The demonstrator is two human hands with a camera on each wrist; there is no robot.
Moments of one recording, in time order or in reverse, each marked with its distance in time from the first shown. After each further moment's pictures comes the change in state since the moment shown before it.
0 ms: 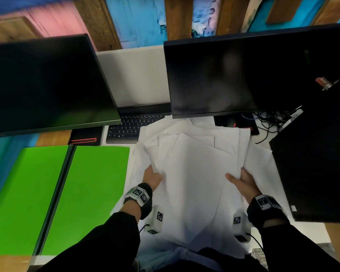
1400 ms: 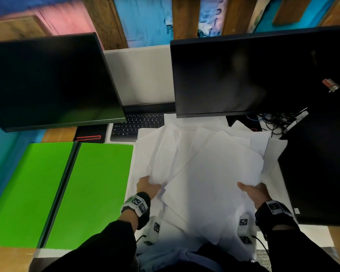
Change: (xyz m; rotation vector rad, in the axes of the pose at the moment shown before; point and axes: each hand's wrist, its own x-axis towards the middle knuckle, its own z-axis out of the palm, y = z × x) left_hand -0.014 -0.033 -0.015 0.278 0.100 -0.139; right_hand 0.016 0.031 -0.023 -0.049 0.251 0.277
